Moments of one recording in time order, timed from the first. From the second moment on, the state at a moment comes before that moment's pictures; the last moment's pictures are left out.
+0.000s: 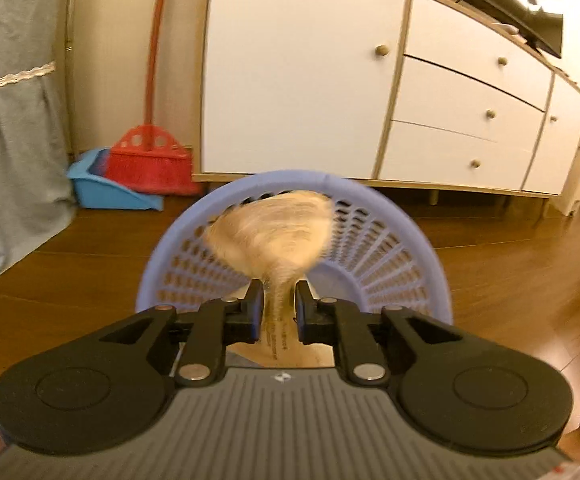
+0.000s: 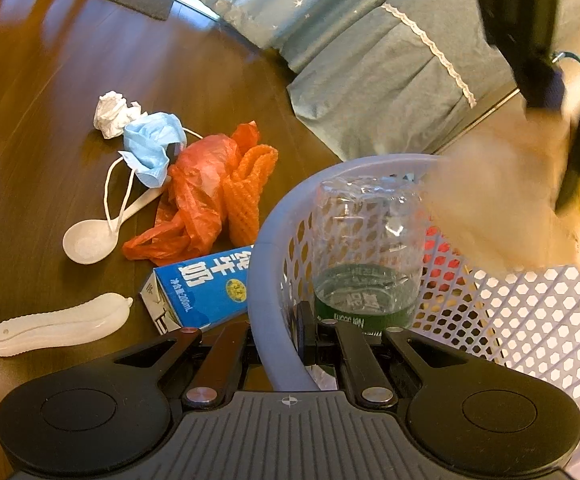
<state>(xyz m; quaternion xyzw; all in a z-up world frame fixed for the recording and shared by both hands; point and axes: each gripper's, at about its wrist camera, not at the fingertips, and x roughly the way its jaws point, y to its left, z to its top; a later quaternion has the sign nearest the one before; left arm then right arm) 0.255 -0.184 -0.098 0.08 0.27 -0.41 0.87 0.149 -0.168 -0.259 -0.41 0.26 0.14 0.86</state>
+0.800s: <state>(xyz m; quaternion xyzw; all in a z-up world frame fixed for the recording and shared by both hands) 0.253 -0.031 -0.132 0.07 0.34 -0.25 0.91 0.151 -0.171 -0.257 -0.41 0.26 0.14 0.86</state>
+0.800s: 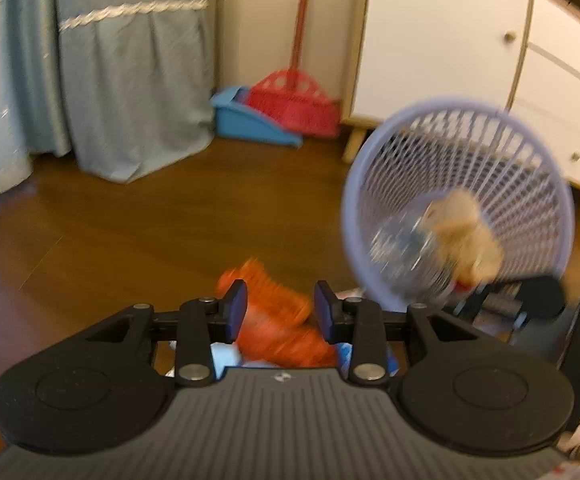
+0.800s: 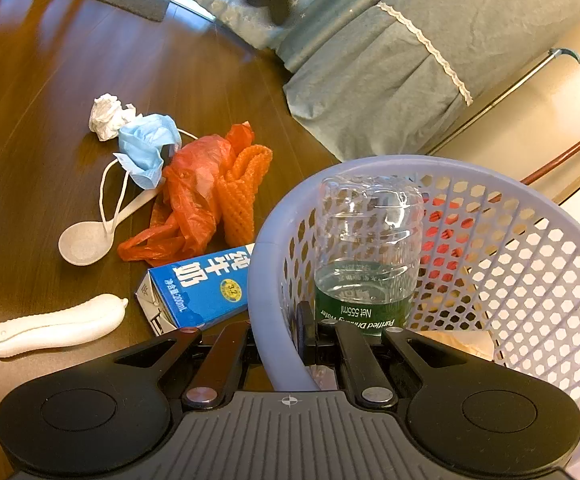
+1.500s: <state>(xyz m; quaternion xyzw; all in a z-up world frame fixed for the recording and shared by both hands) 0.246 0.016 -0.208 0.09 0.40 -0.17 0.90 0.148 -0.172 -0.258 -0.42 0.26 0.14 0.86</state>
